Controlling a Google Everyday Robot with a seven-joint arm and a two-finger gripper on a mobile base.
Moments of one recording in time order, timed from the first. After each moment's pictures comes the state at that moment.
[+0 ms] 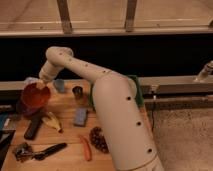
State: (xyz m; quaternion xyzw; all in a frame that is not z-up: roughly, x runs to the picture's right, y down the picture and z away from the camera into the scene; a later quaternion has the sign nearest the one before) arm -0.396 -0.017 0.812 -0.38 -0.32 0.16 0.86
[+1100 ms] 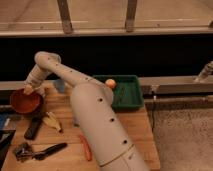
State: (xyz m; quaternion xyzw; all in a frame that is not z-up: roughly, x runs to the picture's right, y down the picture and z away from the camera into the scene) arm -0.455 0.009 0.839 -0.41 -0.36 0.10 0.83
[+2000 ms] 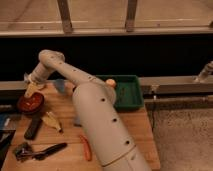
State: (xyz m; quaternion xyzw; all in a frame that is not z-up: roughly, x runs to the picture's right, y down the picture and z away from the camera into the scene) arm -0.429 -0.019 0.834 -0.37 -0.36 0.12 0.85
